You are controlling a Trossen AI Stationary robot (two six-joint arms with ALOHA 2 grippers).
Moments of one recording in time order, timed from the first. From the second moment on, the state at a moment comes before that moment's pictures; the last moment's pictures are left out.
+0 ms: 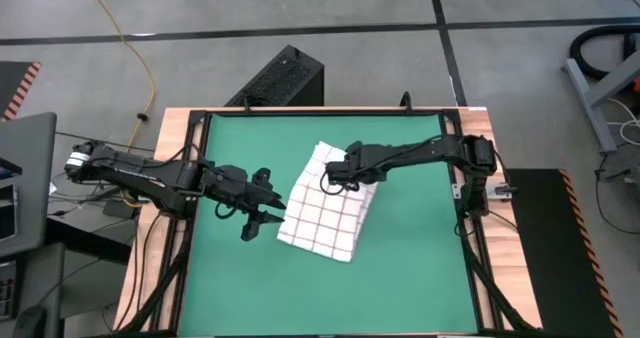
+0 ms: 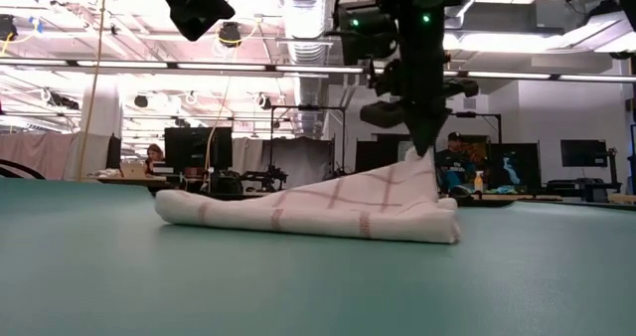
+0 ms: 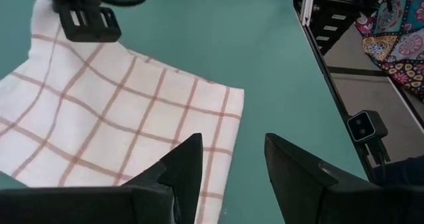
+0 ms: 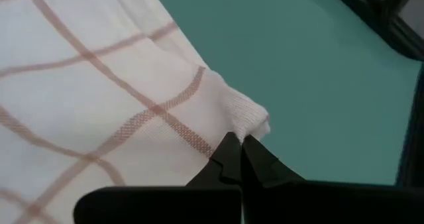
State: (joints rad) left arm -0.15 1.09 0.88 -0.31 0.04 -0.22; right arm -0.08 1.85 1.43 -1.21 0.58 1.00
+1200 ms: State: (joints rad) left arm -0.17 1.43 0.88 0.01 0.20 -0.15; right arm -0.13 1.80 1.18 -1.22 0.37 1.16
